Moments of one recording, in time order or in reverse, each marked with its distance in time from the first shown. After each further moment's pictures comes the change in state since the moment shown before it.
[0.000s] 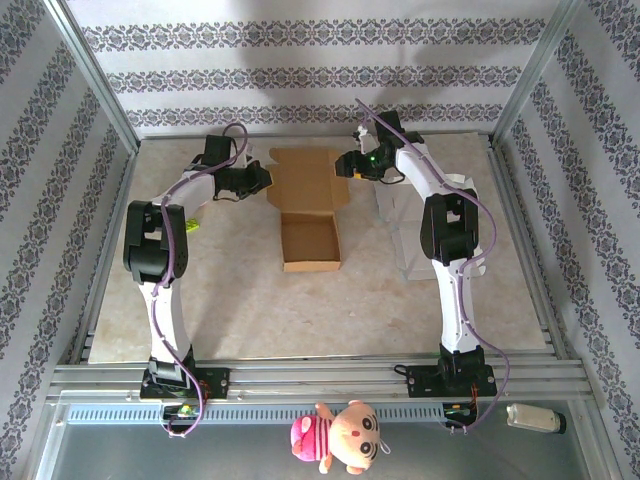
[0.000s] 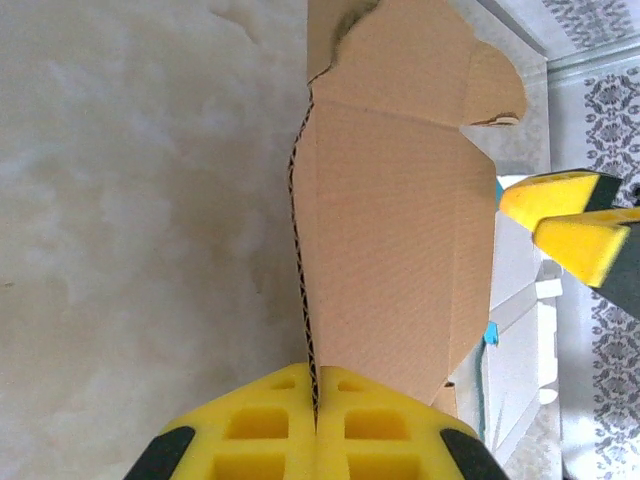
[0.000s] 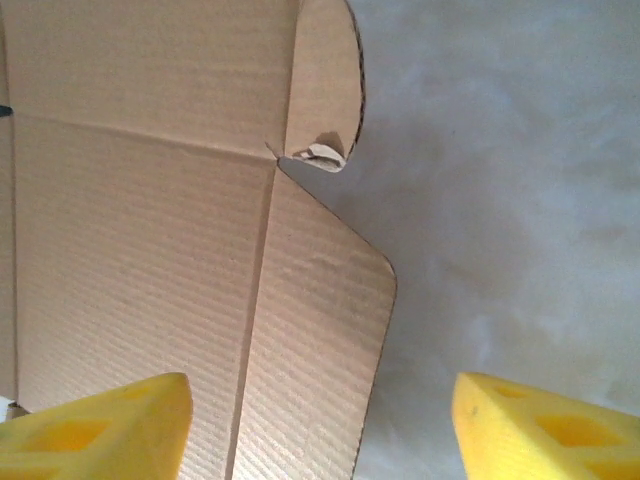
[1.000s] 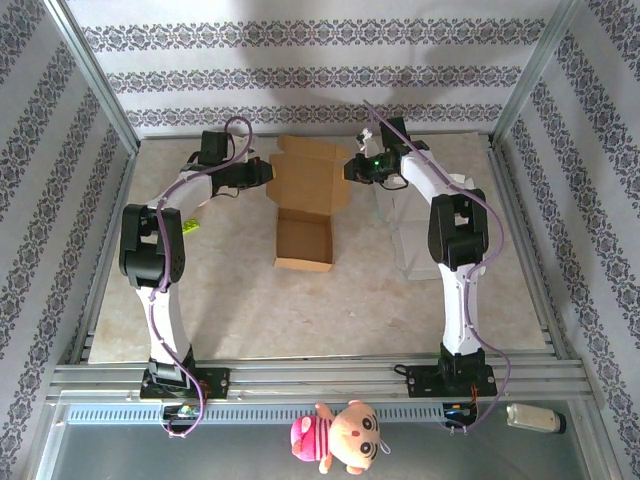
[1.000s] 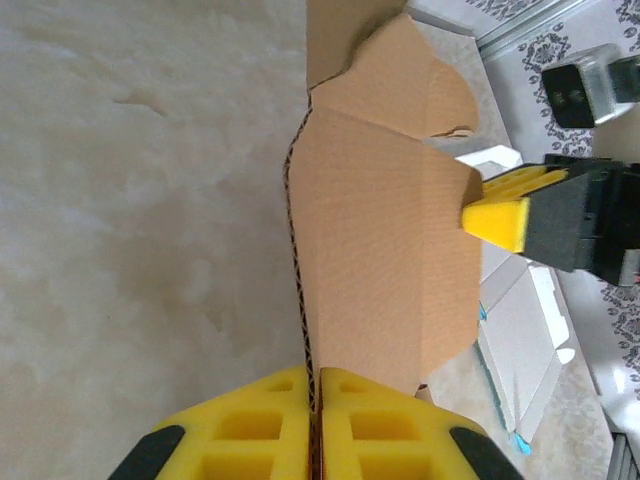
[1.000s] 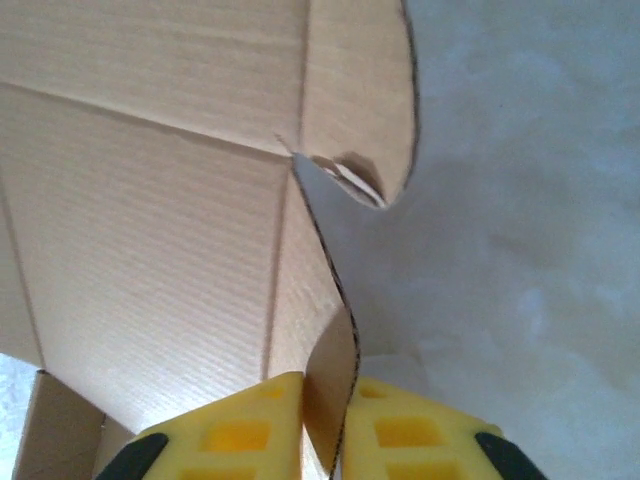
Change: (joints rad) left arm 0.000 -0.051 -0.036 0.100 0.051 0.159; right arm -0.004 -0.126 -0.224 0.177 -0.073 0.077
